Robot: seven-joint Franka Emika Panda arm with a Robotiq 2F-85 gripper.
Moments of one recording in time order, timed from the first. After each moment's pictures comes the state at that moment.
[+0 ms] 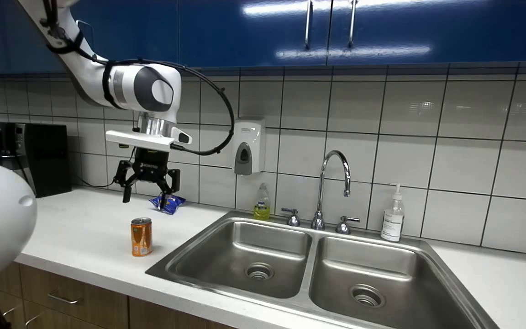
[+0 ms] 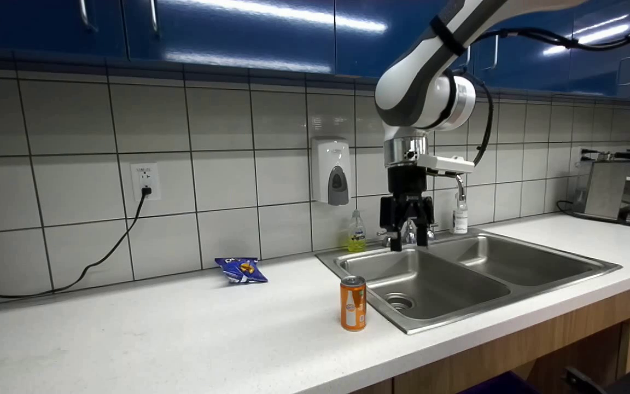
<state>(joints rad) 0.16 -0.23 0.00 -2.47 0.10 2.09 -0.24</state>
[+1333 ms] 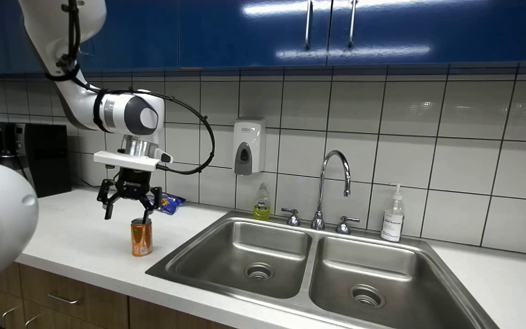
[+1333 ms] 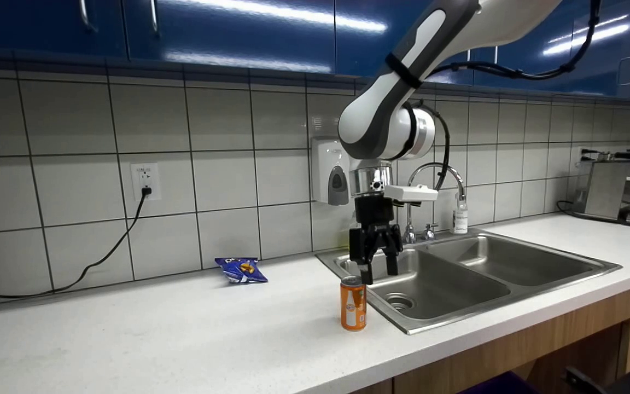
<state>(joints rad) 0.18 -0.03 0.12 -2.40 0.13 2.17 -0.25</state>
